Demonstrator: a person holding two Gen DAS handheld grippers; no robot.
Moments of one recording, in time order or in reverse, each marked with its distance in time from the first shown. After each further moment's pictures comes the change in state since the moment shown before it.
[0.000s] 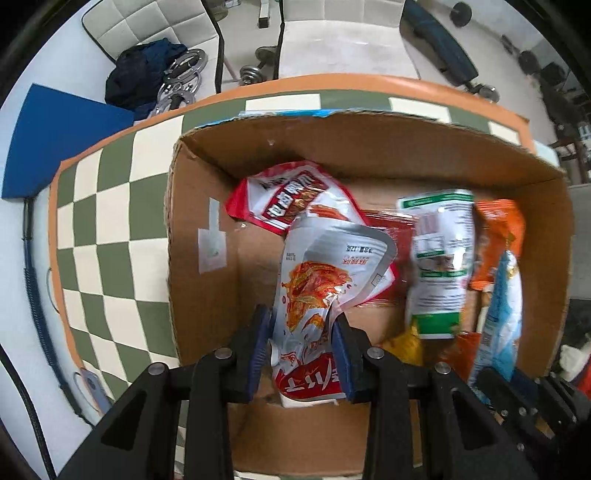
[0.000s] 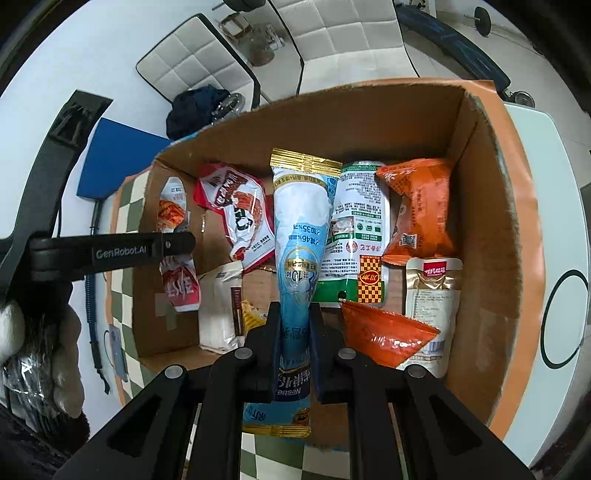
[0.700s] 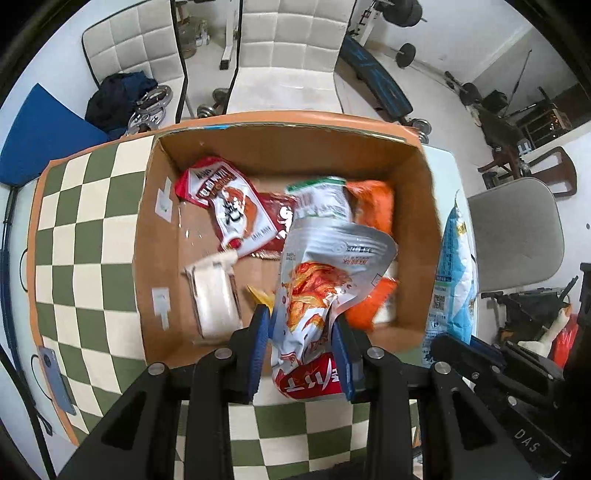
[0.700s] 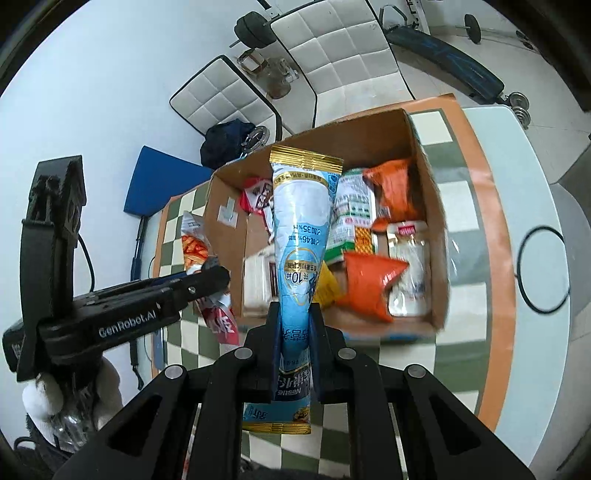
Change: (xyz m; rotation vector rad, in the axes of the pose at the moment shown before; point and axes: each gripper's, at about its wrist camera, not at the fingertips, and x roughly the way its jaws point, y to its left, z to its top) left arm -0.087 -0.035 -0.090 0.003 -0.189 -0.243; right arm -0.112 -0.010 -0.070 0.027 -0.132 0.126
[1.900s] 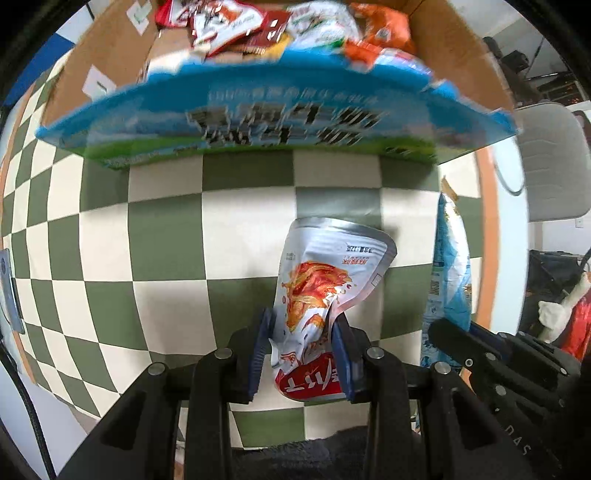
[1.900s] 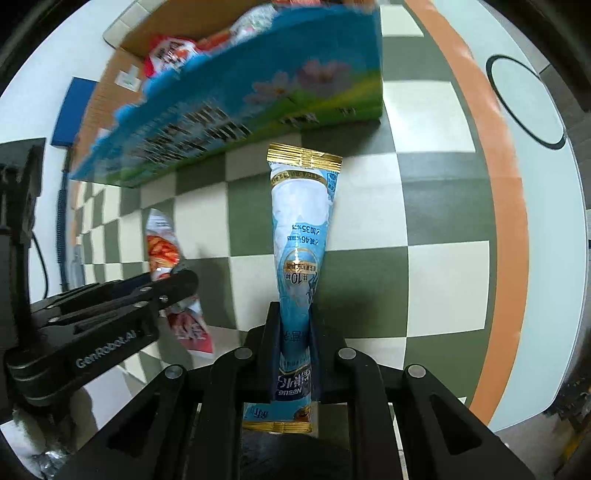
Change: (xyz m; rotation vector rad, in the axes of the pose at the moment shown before) left arm 0.103 -0.024 -0.173 -0.015 0.173 0.038; right arm 0.073 -0.071 -0.174 0.069 0.232 -0.167
